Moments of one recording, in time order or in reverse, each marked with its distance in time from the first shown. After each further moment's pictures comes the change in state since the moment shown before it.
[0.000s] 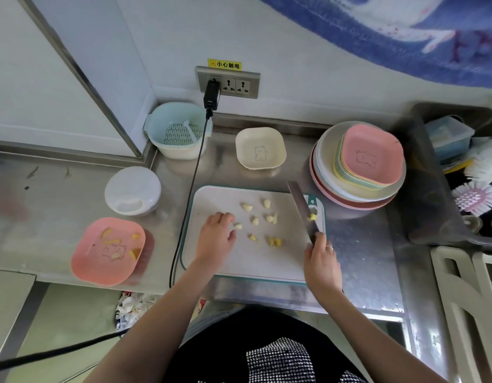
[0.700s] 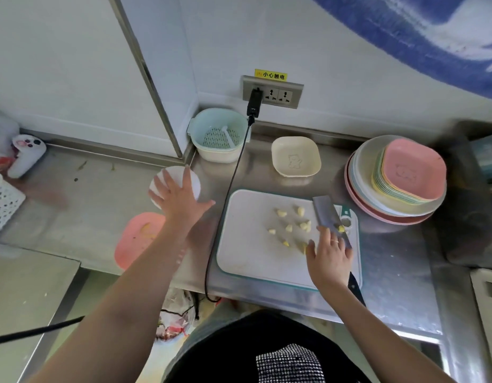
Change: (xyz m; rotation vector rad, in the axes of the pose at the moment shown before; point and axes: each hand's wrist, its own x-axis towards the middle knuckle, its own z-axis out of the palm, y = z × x) left_hand 0.046 -0.106 -0.104 0.297 -0.055 -0.554; right_hand 0.002 -0.058 0.023 -0.288 0.056 -0.157
